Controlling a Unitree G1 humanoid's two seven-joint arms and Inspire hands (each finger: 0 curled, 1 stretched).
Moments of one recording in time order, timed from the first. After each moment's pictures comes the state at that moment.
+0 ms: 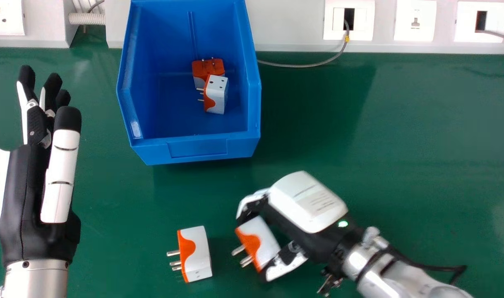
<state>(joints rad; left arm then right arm) 0.27 0.10 0.25 -0.38 -0.19 -0.22 -0.11 -0.30 -0.42 0.54 0.38 -0.87 -0.42 -0.32</state>
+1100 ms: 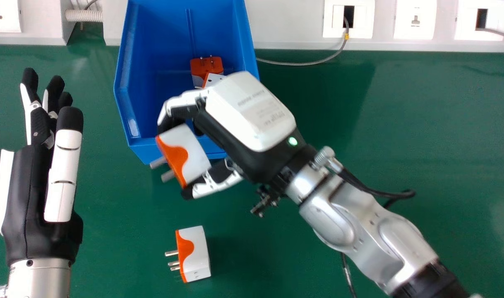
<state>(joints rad) 0.27 0.09 0.25 -0.36 -0.17 -0.22 -0.11 -0.63 -0.14 0.50 0.40 -0.89 -0.38 -0.25</state>
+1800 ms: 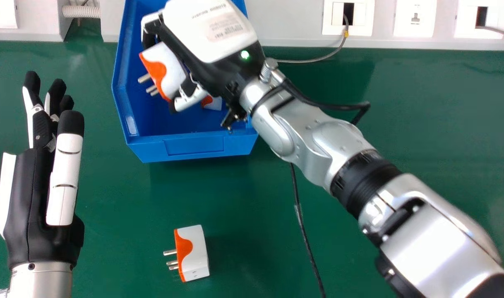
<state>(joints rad) 0.28 0.08 0.24 -0.37 -0.17 -0.22 -0.10 -1.22 0.04 0.57 1.11 -0.93 -0.21 -0.44</state>
